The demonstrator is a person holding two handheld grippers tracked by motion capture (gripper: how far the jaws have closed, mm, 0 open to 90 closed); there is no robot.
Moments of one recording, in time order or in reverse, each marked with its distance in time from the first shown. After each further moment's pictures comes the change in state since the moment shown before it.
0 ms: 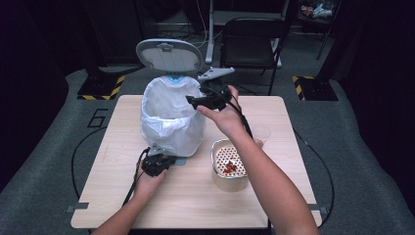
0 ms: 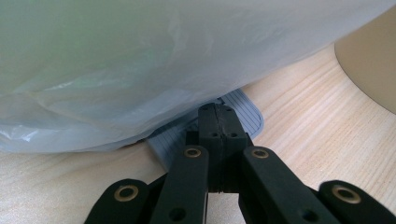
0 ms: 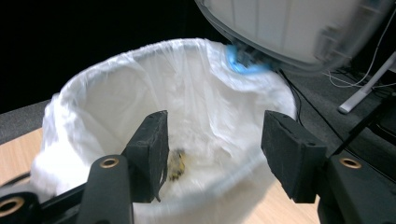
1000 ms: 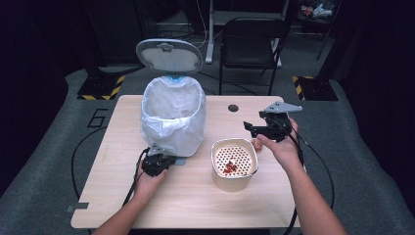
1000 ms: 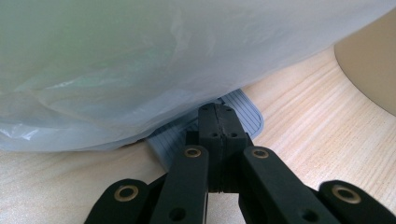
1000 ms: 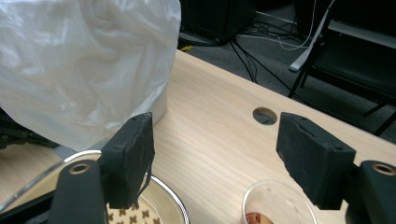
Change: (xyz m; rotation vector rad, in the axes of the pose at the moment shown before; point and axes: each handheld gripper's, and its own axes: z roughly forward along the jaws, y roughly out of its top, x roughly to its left) left arm 0.000 0.000 0.000 -0.004 -0.005 -0.006; right arm -0.071 -0.136 -0.089 0.015 -0.156 0.136
